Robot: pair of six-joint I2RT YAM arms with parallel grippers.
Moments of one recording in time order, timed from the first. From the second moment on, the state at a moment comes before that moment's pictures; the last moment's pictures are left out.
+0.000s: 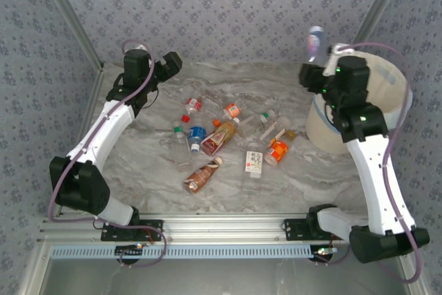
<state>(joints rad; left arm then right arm) -0.27 1.50 1.35 -0.25 0.01 -0.70 0.13 1.11 1.44 -0.66 0.10 0.22</state>
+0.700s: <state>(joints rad) -0.25 1.56 1.36 -0.35 0.08 -0.68 -0.31 1.26 1.44 -0.88 0.18 0.21</state>
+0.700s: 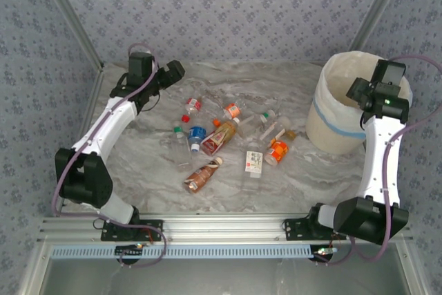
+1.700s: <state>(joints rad) -0.17 1.58 1.40 -0.29 0.39 -0.83 -0.08 1.05 1.38 -0.77 0.00 0.28</state>
